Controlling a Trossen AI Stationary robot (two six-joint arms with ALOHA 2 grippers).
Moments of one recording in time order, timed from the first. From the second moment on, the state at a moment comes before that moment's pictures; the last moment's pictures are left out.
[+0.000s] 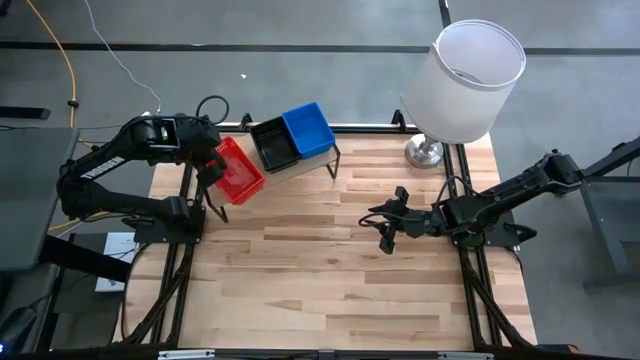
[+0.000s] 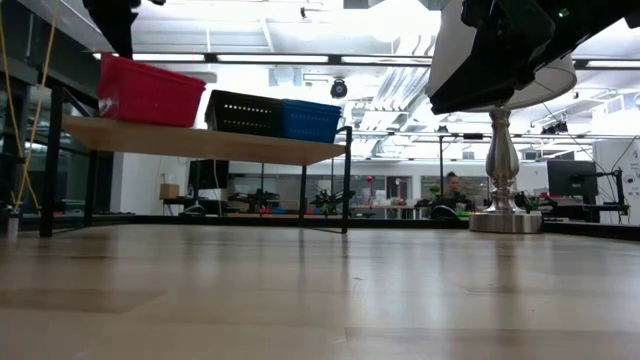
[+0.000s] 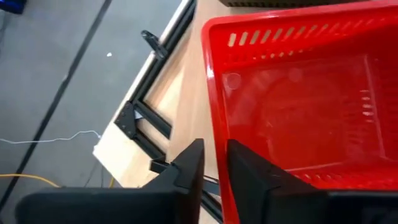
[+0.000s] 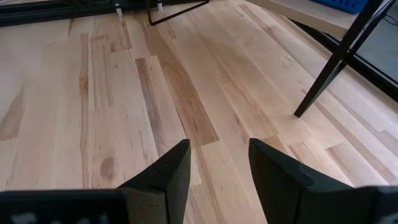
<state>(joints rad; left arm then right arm) 0.50 1.04 1.36 -1.57 -0.43 -0.12 0.32 1.14 0.59 -0.05 0.55 0.34</state>
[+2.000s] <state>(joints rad) 0.40 0.56 0.83 -0.85 -0.68 -0.31 0.32 1.14 0.59 -0.04 0.56 0.34</state>
